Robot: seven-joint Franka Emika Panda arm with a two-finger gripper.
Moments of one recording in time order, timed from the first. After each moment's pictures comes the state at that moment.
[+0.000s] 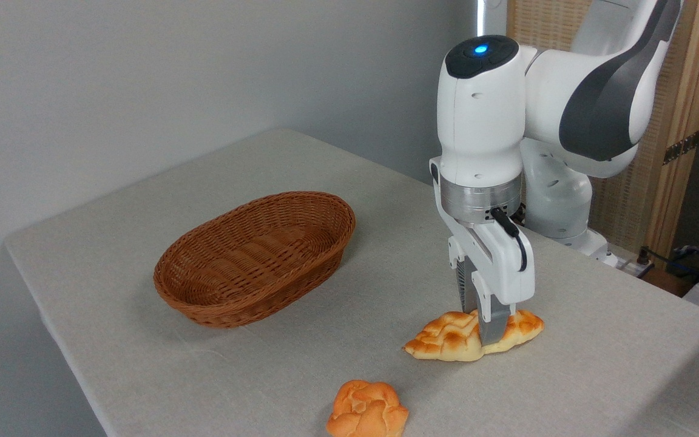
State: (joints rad) arm -0.27 -0.51 0.57 -2.56 0.29 2.07 1.33
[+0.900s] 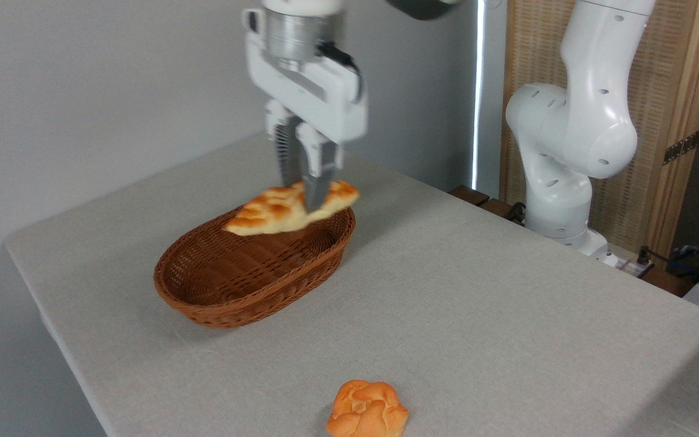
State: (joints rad) arm -0.30 -0.30 0.16 -2.03 -0.09 1.84 0.69
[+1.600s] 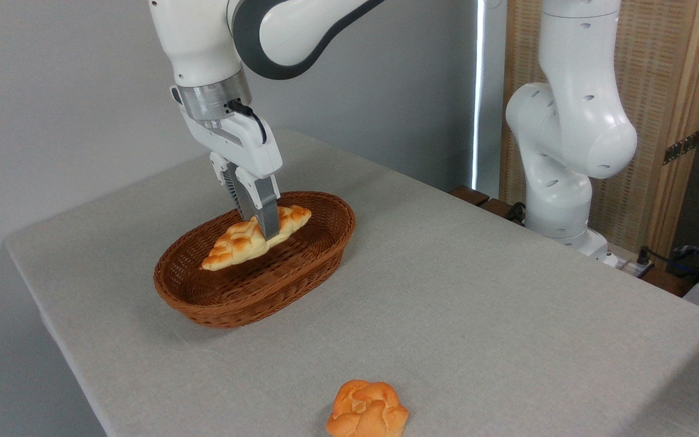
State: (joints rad) arm -0.30 0.00 -0.06 -1.90 -0.03 1.84 0.42
